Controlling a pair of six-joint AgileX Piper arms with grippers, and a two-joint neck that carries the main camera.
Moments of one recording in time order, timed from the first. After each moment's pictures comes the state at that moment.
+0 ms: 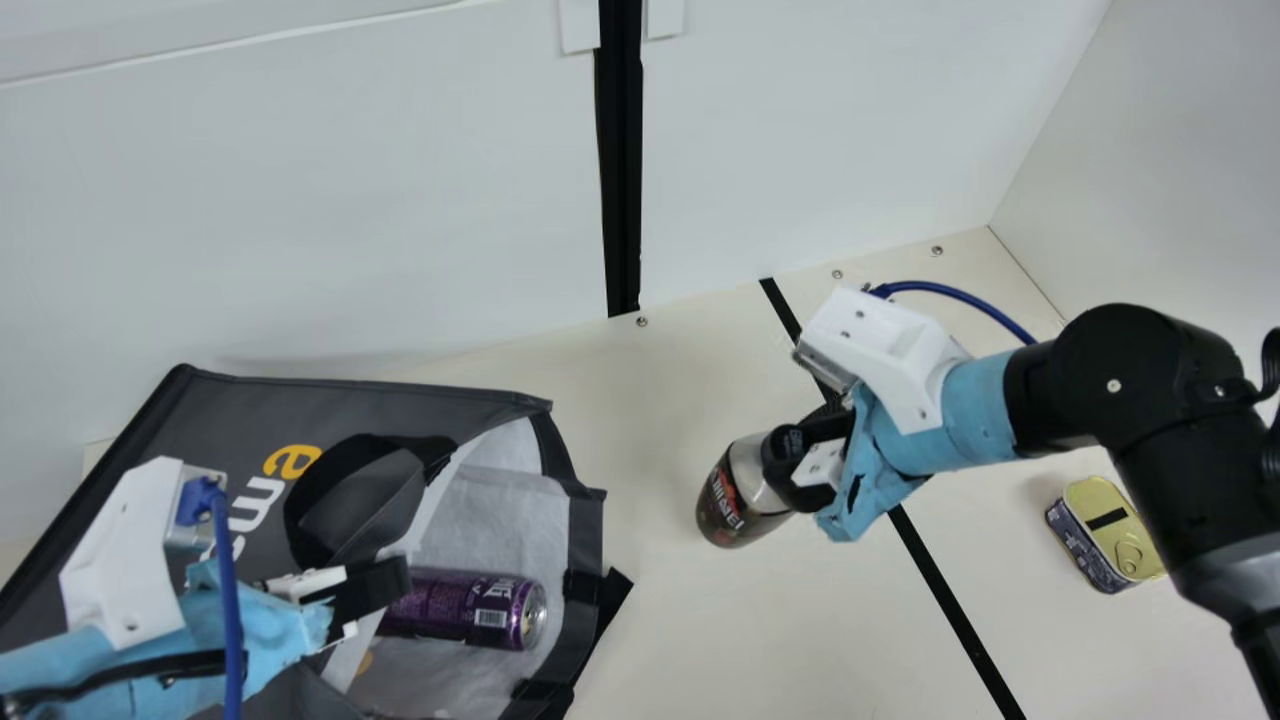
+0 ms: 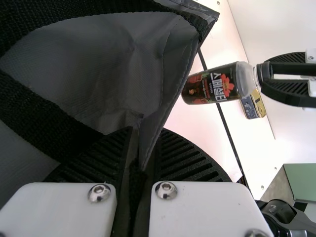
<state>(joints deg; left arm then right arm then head) -18.1 78.0 -66.7 -46.7 53.3 14.6 -10.7 75.7 -73.8 26.9 69.9 -51.5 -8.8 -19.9</state>
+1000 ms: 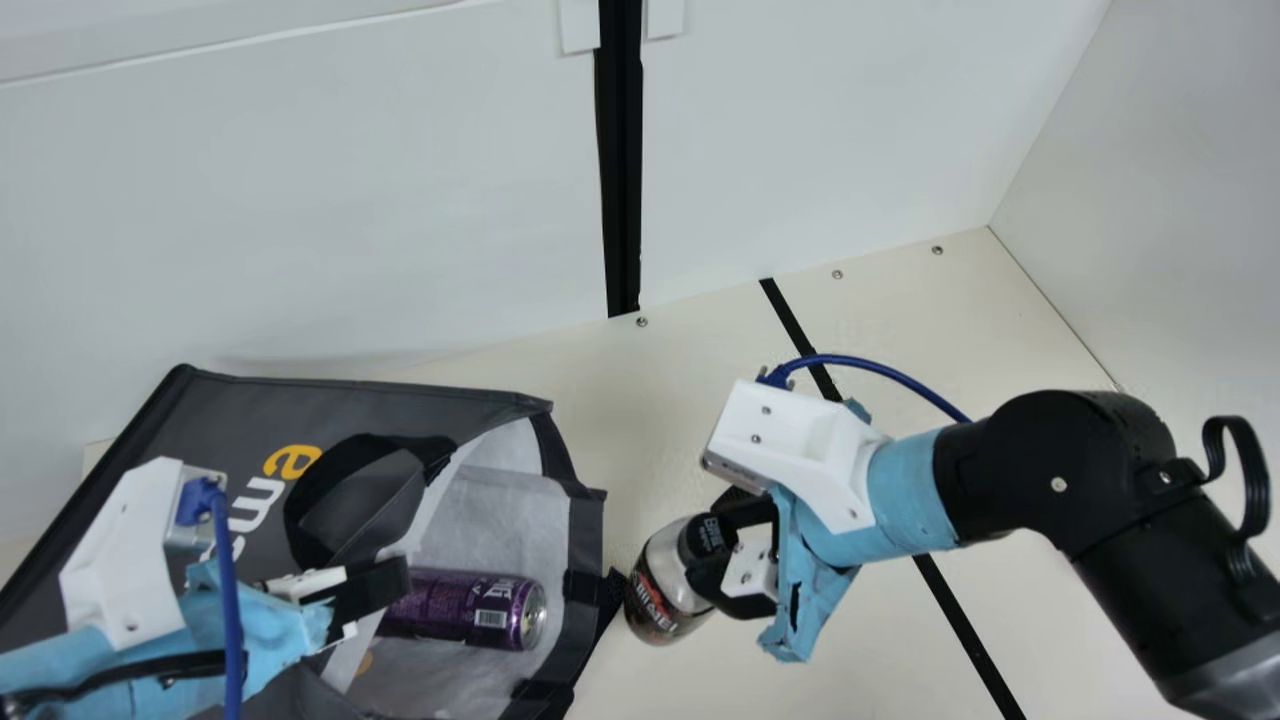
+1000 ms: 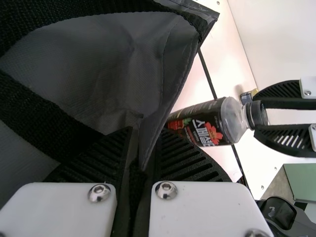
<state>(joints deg) -18.1 78.0 -66.7 -46.7 53.3 14.6 3.3 70.1 -69.0 29.8 69.9 -50.6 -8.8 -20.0</state>
